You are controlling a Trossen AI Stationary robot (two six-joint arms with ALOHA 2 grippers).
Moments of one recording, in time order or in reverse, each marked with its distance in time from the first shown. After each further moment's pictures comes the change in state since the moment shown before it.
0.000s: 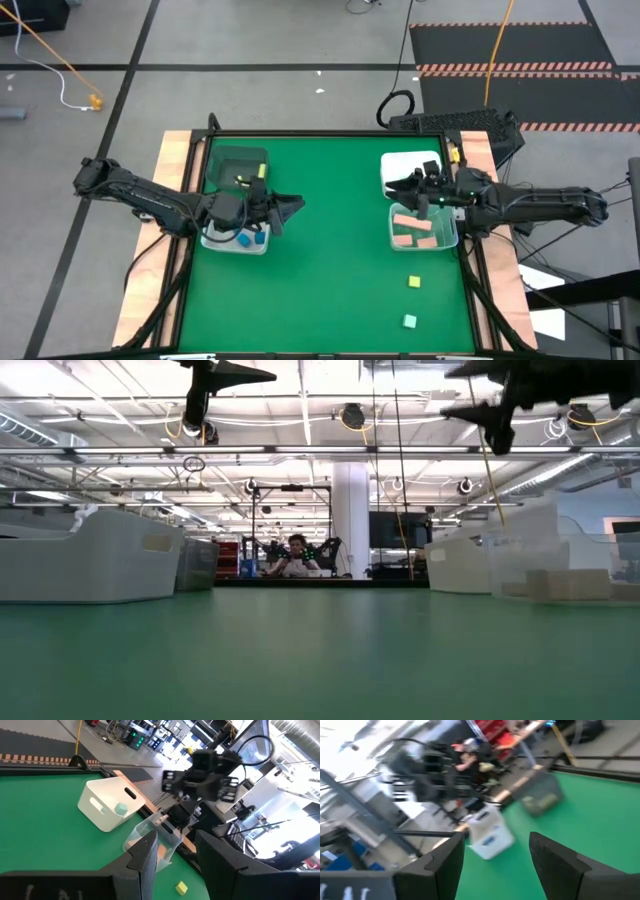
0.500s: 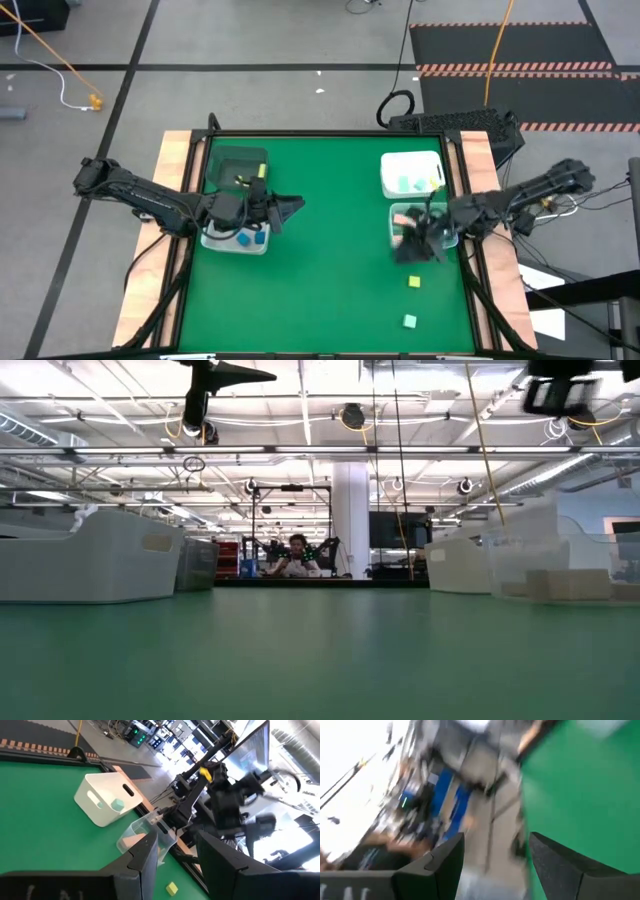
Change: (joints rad) left arm -0.001 0.000 0.000 0.000 0.000 -0.090; right arm 0.426 0.162 0.085 -0.013 -0.239 0.409
